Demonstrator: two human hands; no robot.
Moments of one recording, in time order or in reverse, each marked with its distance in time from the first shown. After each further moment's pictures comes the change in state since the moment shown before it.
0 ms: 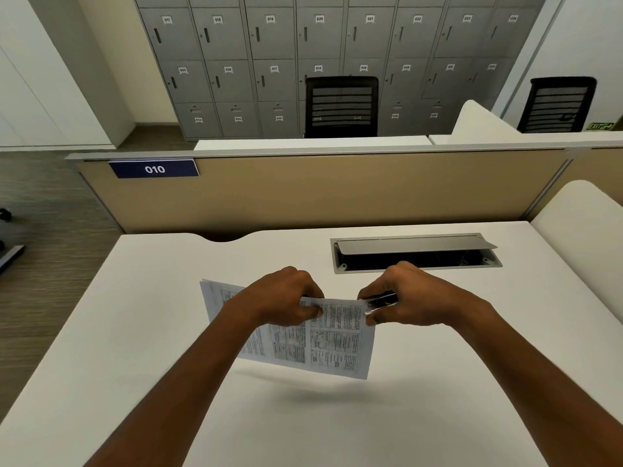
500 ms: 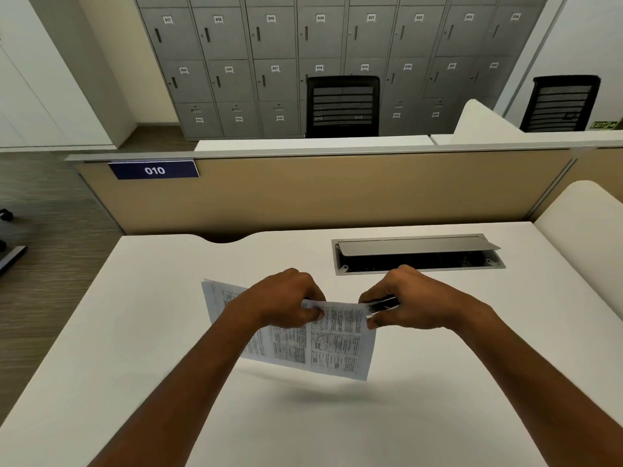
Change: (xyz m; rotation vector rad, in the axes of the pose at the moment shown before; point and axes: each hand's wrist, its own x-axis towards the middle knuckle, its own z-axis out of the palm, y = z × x) left_hand 0.006 -0.004 0.000 -0.002 -0.008 0.013; right_hand 0.005 0.008 0.004 0.035 -0.026 0.015
